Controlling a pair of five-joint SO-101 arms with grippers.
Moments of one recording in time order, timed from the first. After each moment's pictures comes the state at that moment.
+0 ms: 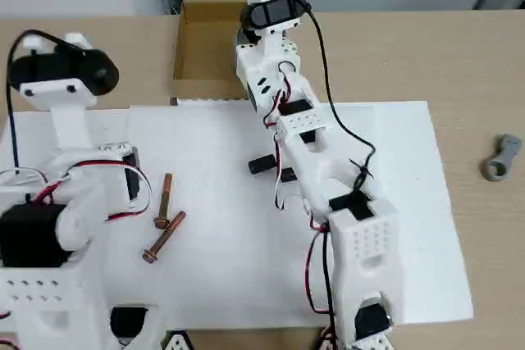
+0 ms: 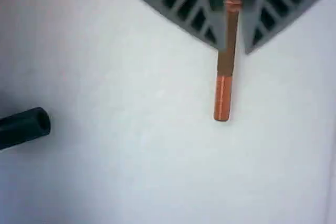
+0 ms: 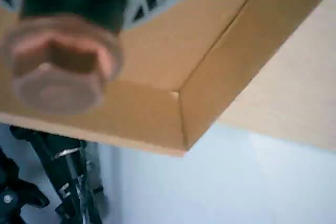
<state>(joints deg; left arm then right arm) -4.1 -42.3 7.2 99.4 10.0 -21.7 37.8 -11.7 -7.5 -8.1</state>
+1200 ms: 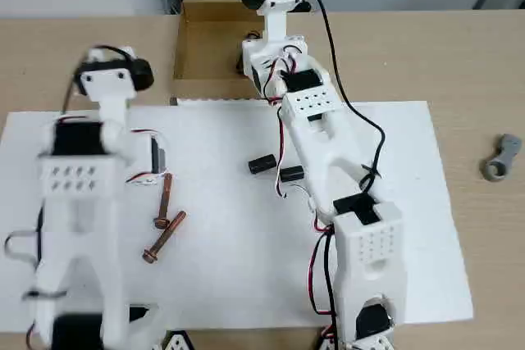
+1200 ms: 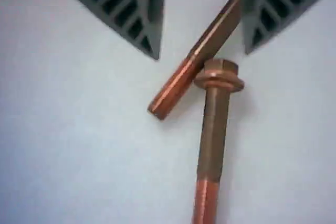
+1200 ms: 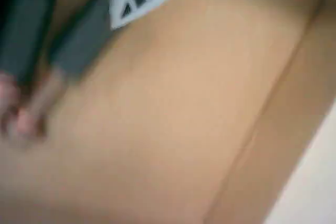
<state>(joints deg) -4.3 -15.8 11.6 99.1 10.0 -20.7 30.5 -23.7 35.2 -8.1</state>
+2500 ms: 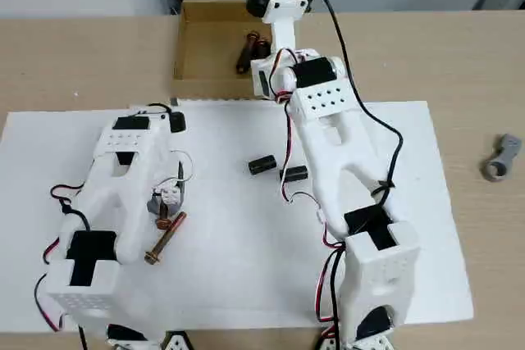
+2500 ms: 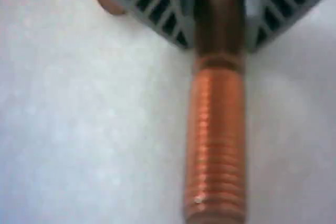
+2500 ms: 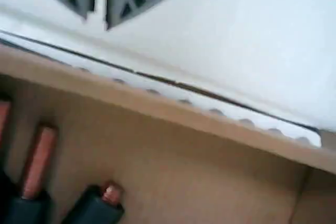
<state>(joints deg) -4.0 15.3 20.5 81.4 7.4 -20.7 21.9 -23.7 59.2 -8.1</state>
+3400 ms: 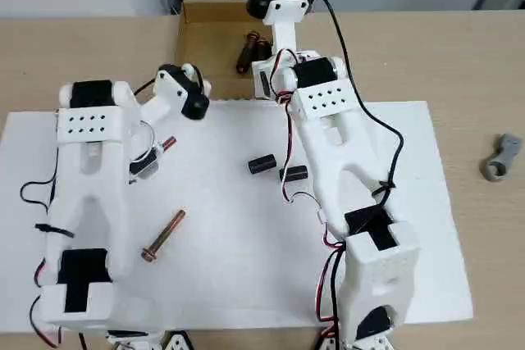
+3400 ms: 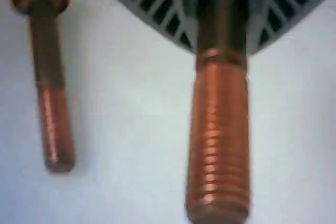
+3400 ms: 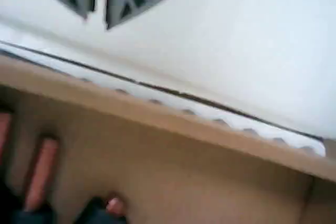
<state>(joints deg) -7.8 2.9 0.9 98.9 -48.8 -20.1 21.9 -23.7 60.2 -8.1</state>
